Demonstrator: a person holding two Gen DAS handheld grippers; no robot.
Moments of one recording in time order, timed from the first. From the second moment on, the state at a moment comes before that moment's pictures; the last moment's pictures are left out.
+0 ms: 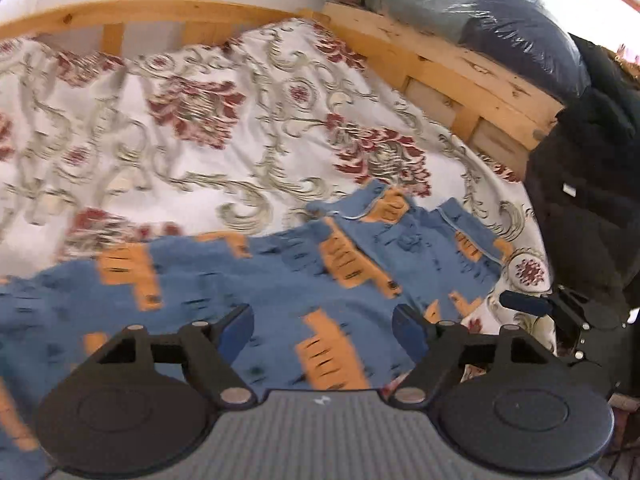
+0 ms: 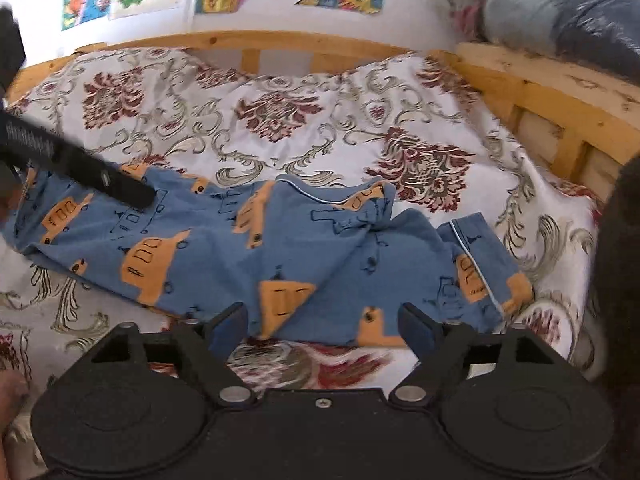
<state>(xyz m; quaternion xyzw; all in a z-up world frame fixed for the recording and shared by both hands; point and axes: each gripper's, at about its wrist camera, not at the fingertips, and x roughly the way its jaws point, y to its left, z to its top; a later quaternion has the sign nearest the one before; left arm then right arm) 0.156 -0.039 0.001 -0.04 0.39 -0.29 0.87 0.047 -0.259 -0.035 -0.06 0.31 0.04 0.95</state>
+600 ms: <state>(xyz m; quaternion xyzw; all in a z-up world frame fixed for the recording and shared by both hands) 0.107 -0.105 -0.047 0.07 0.36 -0.29 0.88 0.260 -0.215 -0.024 -0.01 0.45 0.10 0.89</state>
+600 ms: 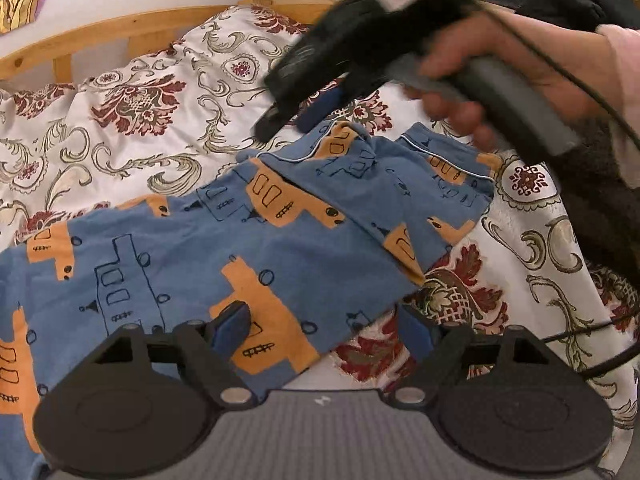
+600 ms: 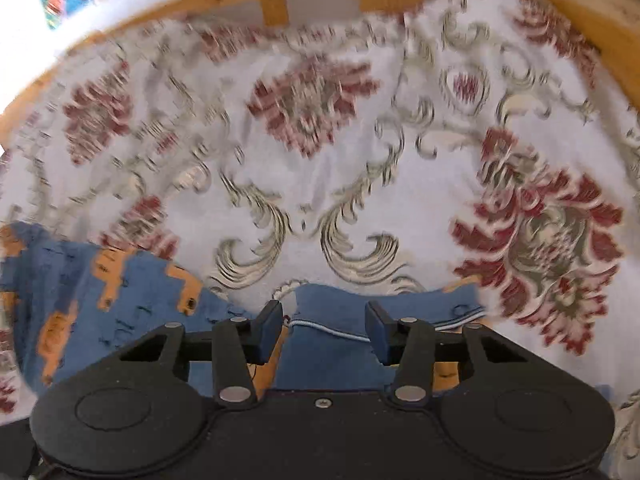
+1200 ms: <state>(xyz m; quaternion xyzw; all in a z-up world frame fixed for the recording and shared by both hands) 0.135 -0.080 -0.024 -0.05 0.37 -0.32 0.87 0.148 -0.314 -0.010 0.17 0.31 -0.01 0.94</state>
